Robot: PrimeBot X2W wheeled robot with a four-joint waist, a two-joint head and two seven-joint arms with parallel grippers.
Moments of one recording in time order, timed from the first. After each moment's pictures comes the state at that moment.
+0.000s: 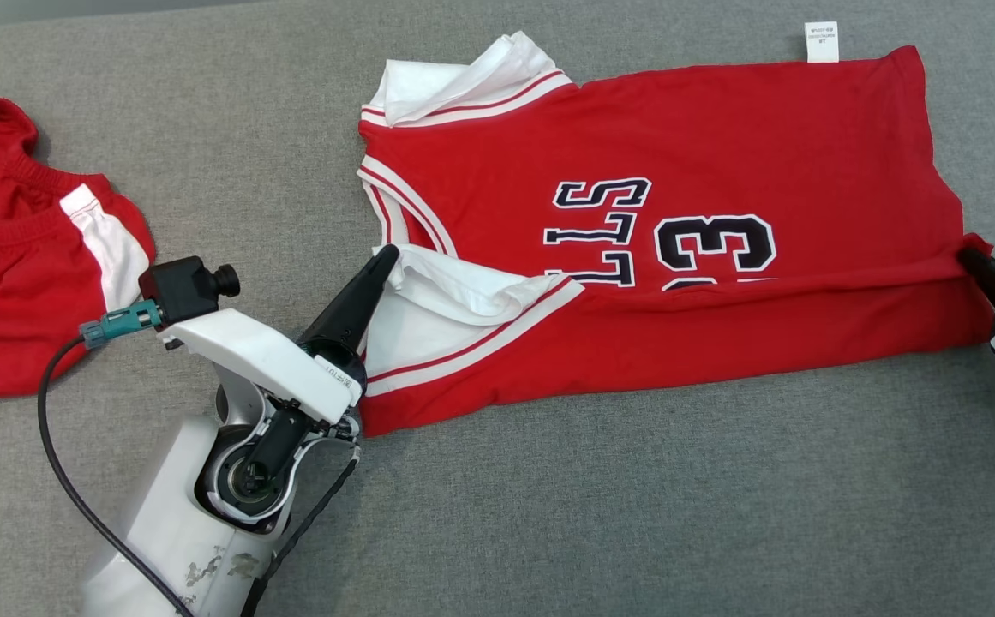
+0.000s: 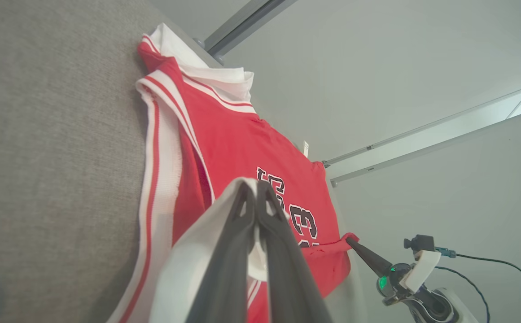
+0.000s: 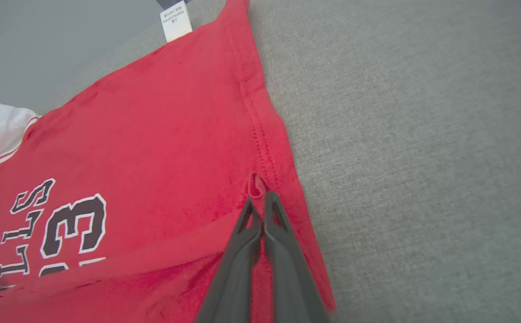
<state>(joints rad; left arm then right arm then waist) -0.46 0.17 -0.37 0.28 -1.26 -0.10 0.18 -0.59 -0.43 0.09 0.60 0.84 0.13 0.44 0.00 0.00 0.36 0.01</state>
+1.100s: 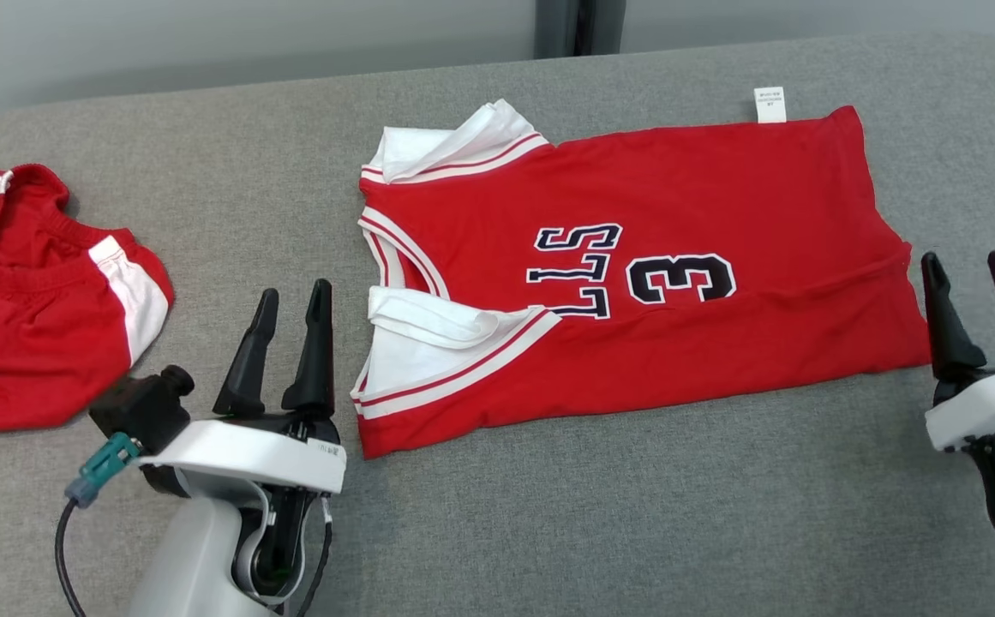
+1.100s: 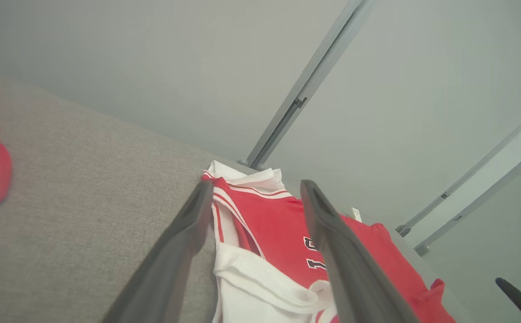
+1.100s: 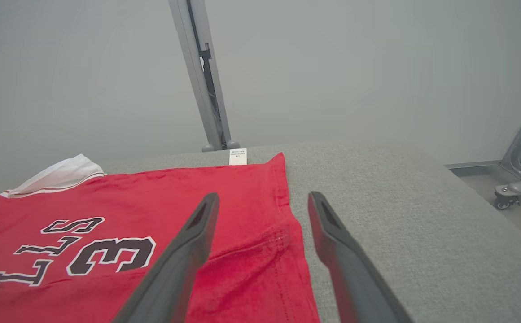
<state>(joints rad) -0.31 0.06 -0.19 0.35 -0.71 -0.13 -0.26 -0.44 -0.37 0.17 0.55 0.53 0.13 -0.26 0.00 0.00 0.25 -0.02</state>
